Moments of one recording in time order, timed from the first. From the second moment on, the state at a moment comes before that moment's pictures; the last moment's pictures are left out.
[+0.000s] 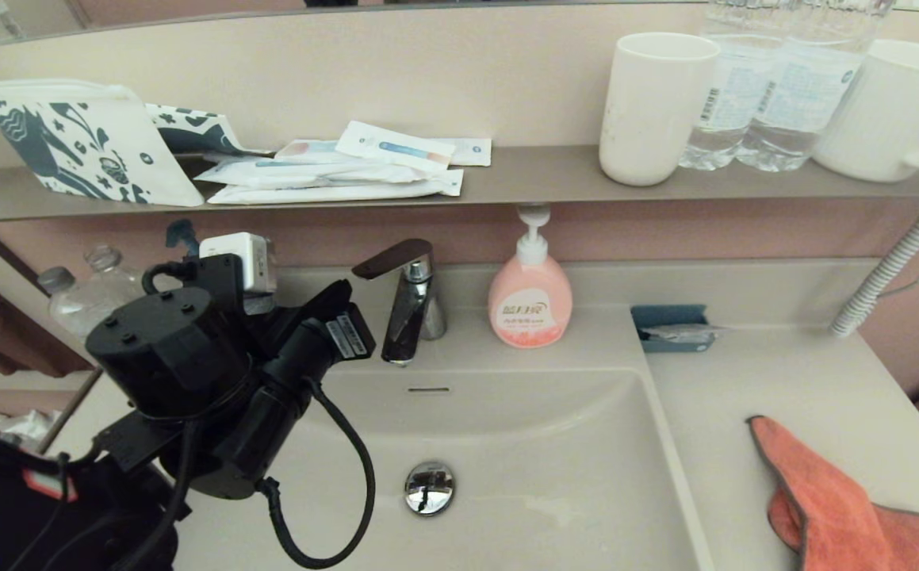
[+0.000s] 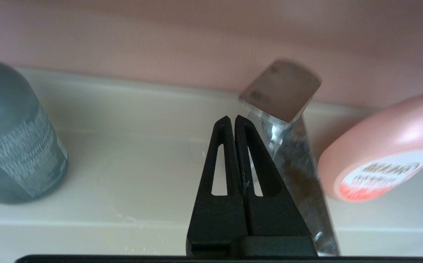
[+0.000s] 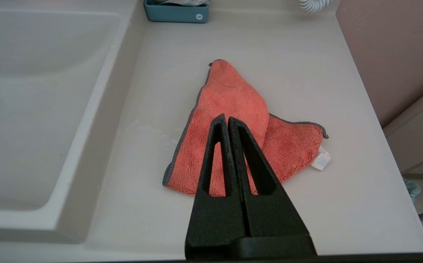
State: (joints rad) left arm -0.60 1.68 -0.50 -1.29 0.50 -0.09; right arm 0.01 0.00 0.00 0.00 0.03 -0.03
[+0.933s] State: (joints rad) left arm -0.60 1.75 -0.60 -1.30 0.51 -0.05; right arm 0.01 0.00 0.00 0.00 0.03 -0.03
